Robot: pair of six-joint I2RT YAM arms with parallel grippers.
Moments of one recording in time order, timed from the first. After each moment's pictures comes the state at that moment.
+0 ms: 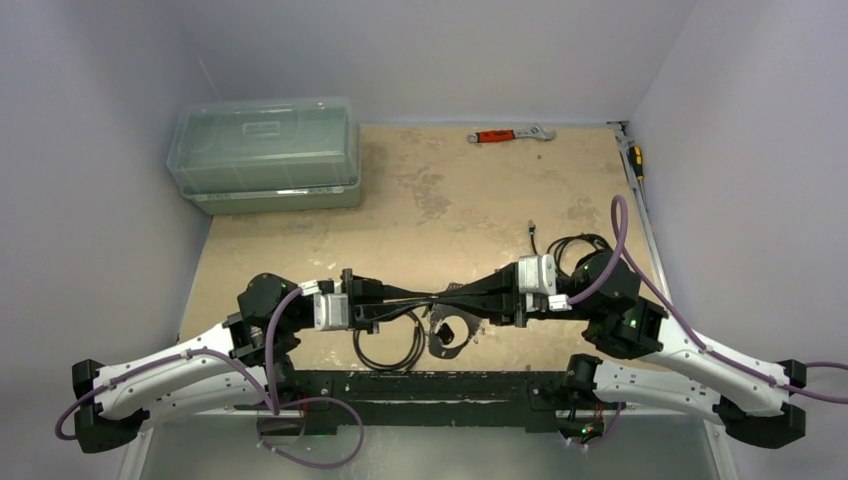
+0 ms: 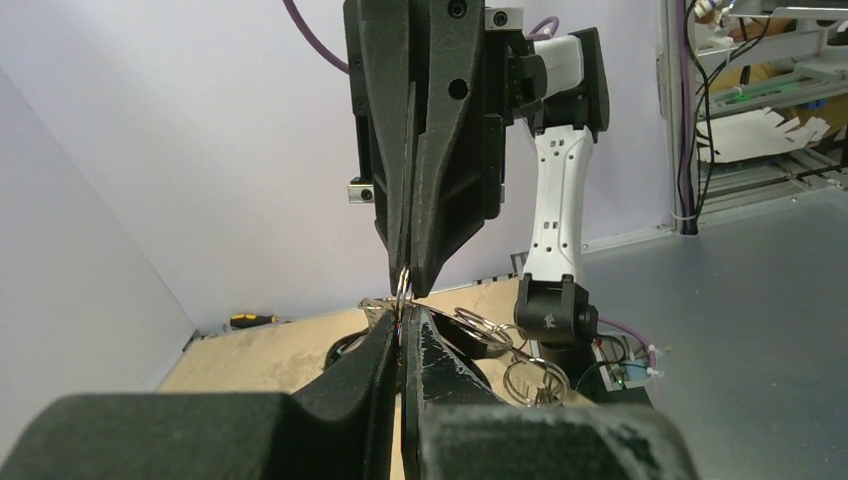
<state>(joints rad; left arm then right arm) -1.13 0.68 0.67 0.39 0.42 0.17 1.15 0.72 0.92 0.01 -0.41 -0.16</state>
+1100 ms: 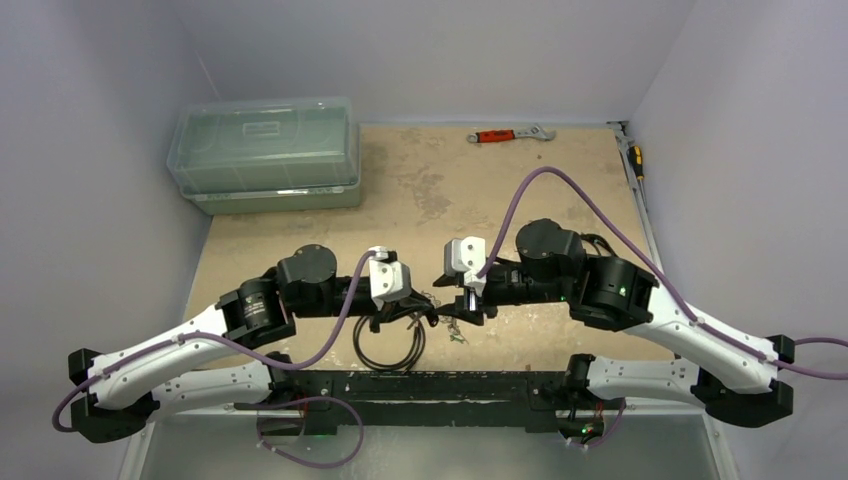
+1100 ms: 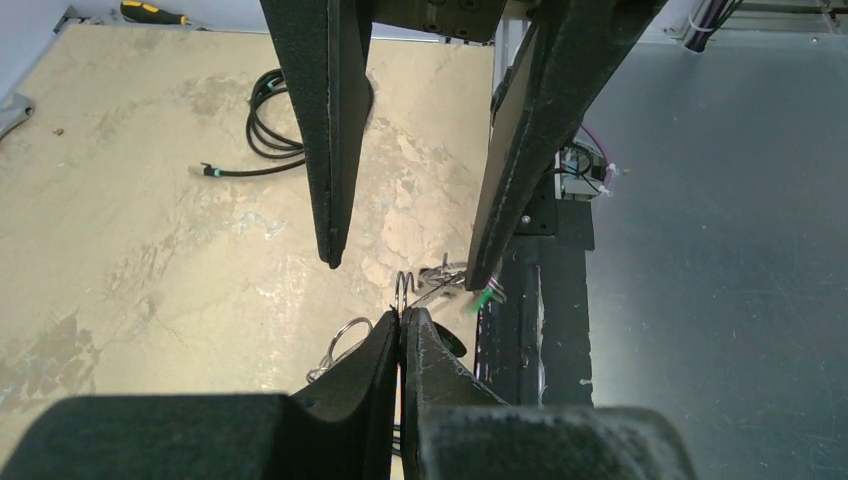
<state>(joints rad) -1.13 0.83 0.96 -0.34 0.29 0.08 1.15 0.99 1.28 -0.66 -0.28 -0.27</state>
